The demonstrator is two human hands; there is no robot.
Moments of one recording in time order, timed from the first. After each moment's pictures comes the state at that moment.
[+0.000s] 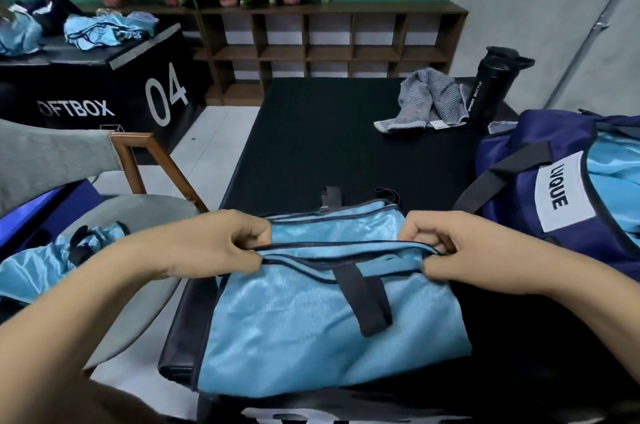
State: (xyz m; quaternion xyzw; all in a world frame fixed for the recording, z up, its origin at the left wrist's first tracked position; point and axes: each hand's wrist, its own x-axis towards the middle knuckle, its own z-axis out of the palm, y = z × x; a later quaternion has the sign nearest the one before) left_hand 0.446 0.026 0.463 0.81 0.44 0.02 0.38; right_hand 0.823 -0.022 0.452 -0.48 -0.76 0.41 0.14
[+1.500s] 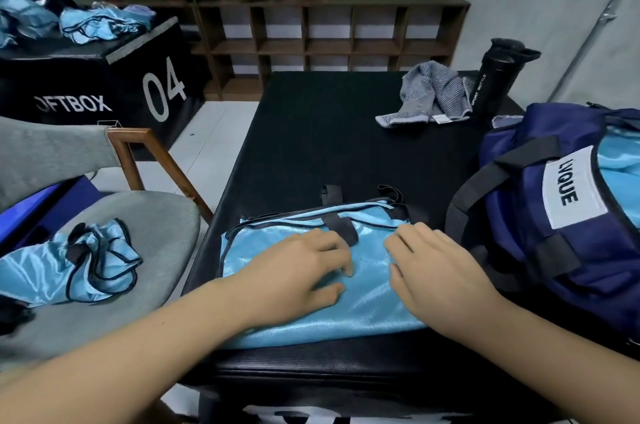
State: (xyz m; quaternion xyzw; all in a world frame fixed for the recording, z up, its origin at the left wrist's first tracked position) left_hand 0.522 0.015 0.377 0.94 0.29 0.13 0.12; right_hand 0.785 -0.034 0.375 -0.55 -0.82 -0.15 0.05
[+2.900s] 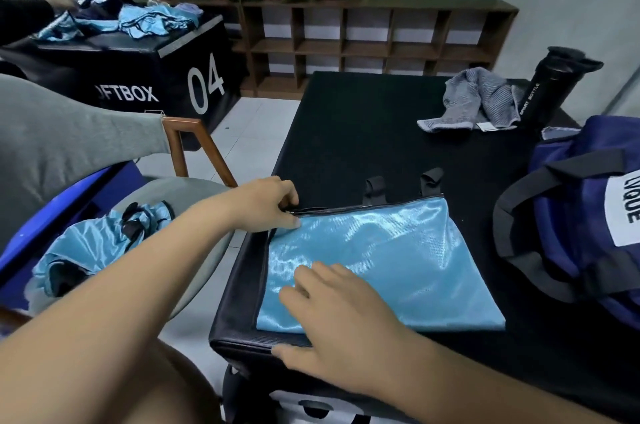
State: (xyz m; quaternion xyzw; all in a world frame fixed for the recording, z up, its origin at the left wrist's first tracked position) left_hand 0.420 0.102 0.413 0.81 0.56 -0.03 0.17; right_hand 0.621 -0.067 0.384 -0.38 -0.92 -0.02 0.11
